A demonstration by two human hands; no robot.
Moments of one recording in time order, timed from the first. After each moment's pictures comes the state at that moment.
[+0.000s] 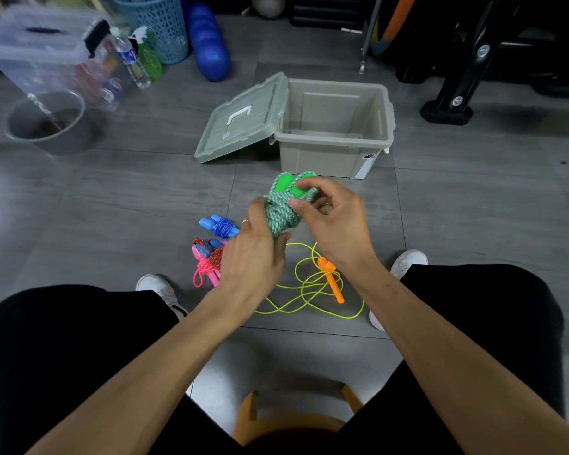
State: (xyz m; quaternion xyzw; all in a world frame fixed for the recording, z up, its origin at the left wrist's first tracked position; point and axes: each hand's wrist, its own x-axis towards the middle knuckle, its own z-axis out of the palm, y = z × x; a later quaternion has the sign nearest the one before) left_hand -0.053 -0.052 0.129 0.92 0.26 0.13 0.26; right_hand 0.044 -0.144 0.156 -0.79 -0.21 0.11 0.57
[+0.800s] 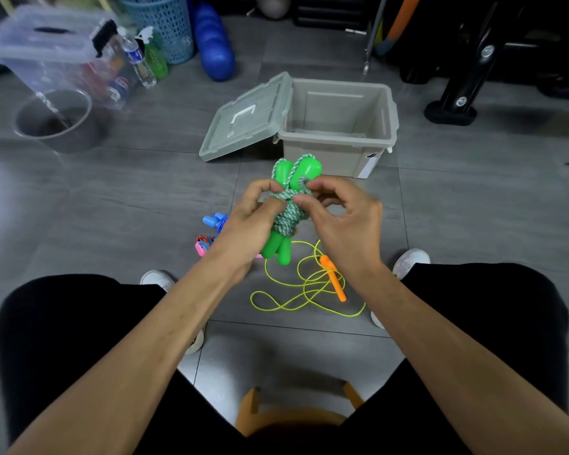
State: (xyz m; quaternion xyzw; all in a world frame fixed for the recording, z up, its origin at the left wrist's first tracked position) left_hand -0.042 -0.035 0.162 0.63 0.29 0.09 0.72; right_hand 0.031 -0.152 0.159 -0.75 -0.27 -0.05 0.61
